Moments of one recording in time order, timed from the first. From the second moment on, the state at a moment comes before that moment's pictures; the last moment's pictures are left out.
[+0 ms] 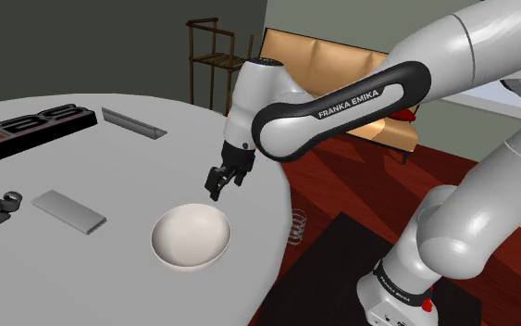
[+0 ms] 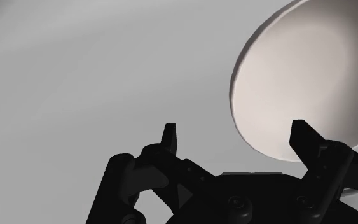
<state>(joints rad) 0.10 -0.17 0.37 -2.37 0.12 2.36 0.28</state>
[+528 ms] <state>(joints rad) 0.10 -0.05 0.40 -2.39 0.07 2.48 0.35</state>
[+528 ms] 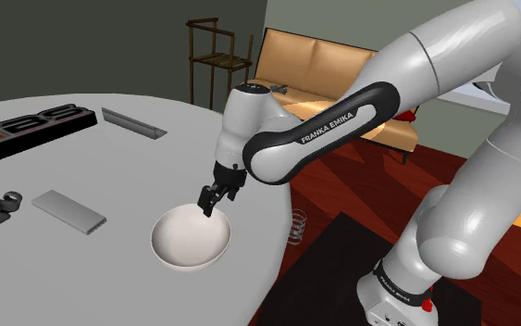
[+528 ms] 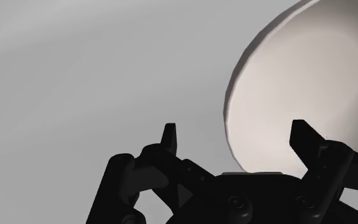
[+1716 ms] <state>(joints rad) 0.10 -0.08 0.40 -2.37 0.08 2.43 0.33</state>
